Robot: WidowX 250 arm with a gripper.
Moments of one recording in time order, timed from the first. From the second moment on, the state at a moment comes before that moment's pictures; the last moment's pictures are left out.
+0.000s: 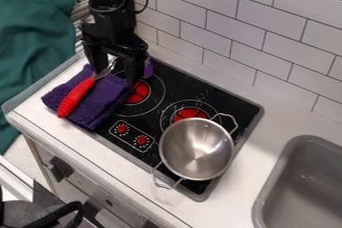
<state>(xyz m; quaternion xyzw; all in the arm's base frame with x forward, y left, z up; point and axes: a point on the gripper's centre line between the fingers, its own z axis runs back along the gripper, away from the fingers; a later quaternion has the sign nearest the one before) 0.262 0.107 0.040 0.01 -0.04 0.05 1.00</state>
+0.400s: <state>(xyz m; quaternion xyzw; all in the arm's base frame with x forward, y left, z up) 0.284 0.111 0.017 0.00 -0.04 0.08 1.00</state>
